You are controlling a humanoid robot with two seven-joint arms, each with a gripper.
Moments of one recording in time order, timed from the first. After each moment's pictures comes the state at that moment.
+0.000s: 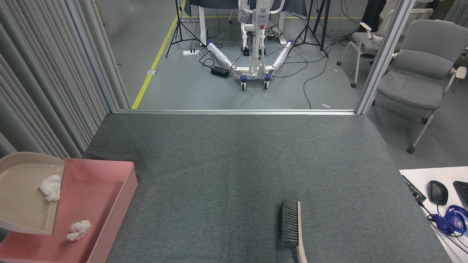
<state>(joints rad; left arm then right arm) -0.14 0.86 0.24 -0.97 -0.07 -0.44 -0.06 0.46 -0.01 -0.48 -1.63 1.09 -0.57 -0.14</state>
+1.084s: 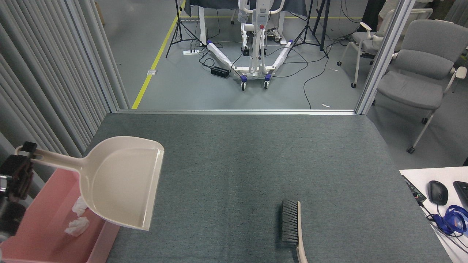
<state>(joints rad) 0.04 0.58 0.17 -1.67 0.22 -0.11 -0.07 0.48 0.00 -0.49 -1.63 1.10 -0.58 -0.14</state>
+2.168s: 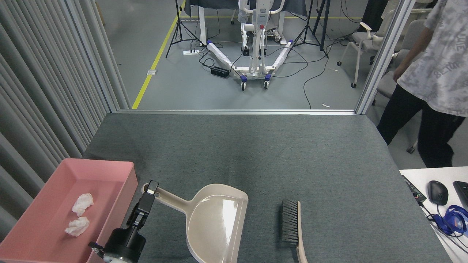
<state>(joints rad) 0.04 0.11 -0.09 -1.64 -0.33 -0.14 -0.06 0.49 0.01 -0.48 -1.63 1.10 -0.59 -0.14</state>
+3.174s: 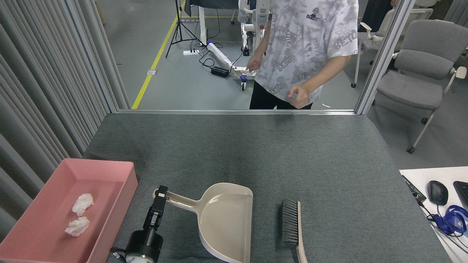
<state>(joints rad) -0.01 -0.07 -0.01 -1.46 -0.40 -0.18 -0.02 0.49 0.03 -0.48 -1.64 1.10 -0.59 -0.14</state>
